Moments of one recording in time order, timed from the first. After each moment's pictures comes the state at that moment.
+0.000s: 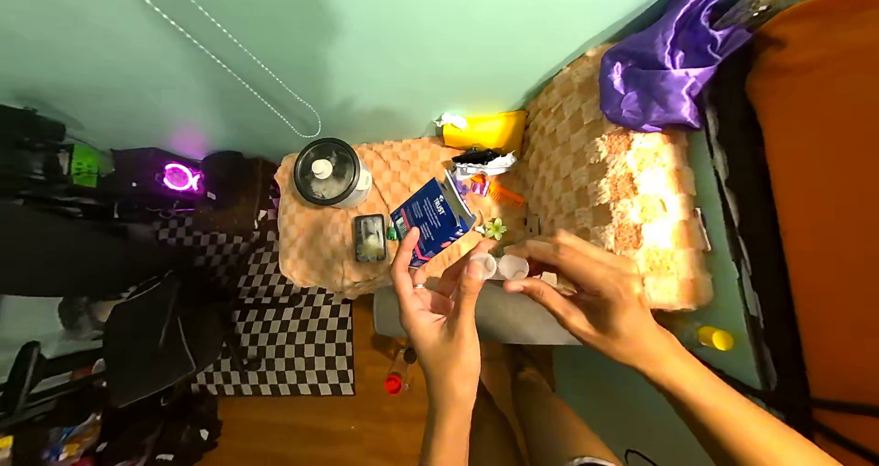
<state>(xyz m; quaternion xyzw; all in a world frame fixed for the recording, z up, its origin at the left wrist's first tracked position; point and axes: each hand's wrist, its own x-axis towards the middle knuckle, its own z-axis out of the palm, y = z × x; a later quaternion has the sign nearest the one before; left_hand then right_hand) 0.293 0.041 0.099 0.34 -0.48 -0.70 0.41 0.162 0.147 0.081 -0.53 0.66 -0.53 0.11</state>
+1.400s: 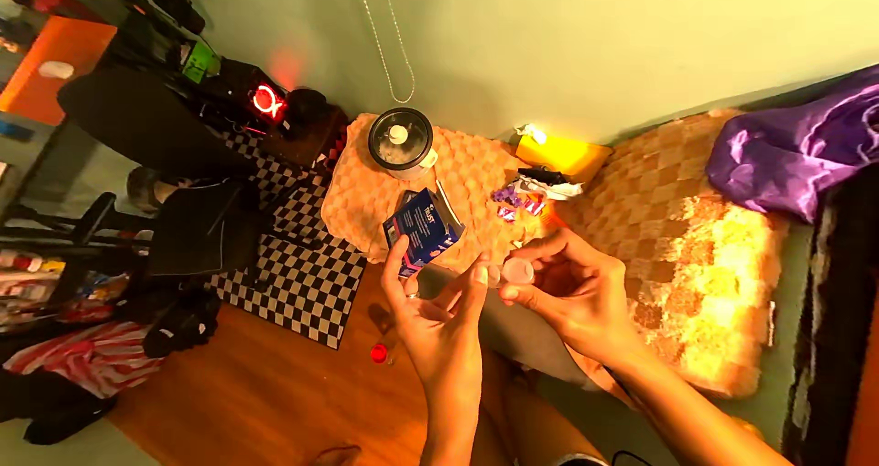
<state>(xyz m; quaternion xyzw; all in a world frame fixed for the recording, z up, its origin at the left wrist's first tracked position) 0.347 0.039 0.134 0.46 -0.38 -0.59 0.54 0.214 0.082 0.099 -0.45 0.45 -0.67 0.37</state>
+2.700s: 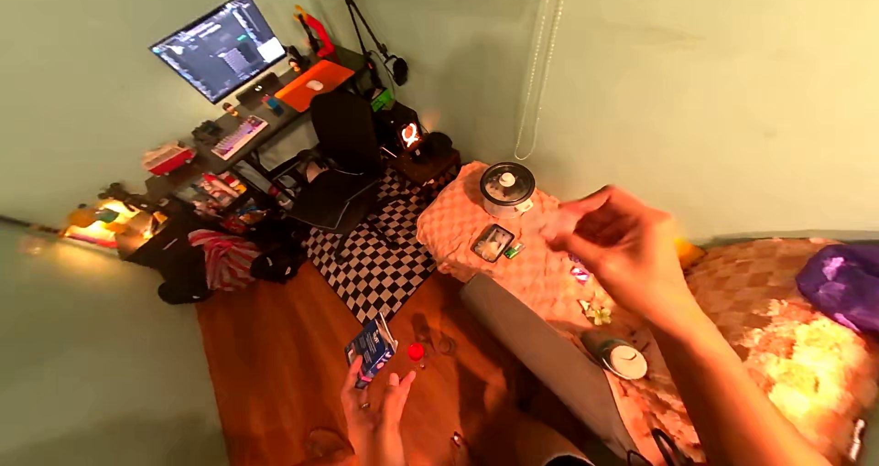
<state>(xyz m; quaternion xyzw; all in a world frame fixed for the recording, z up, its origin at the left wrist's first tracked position) 0.605 0.233 0.170 0.63 -0.25 -0.40 0.61 0.314 0.102 0.252 -0.64 0.41 -0.54 0.35</state>
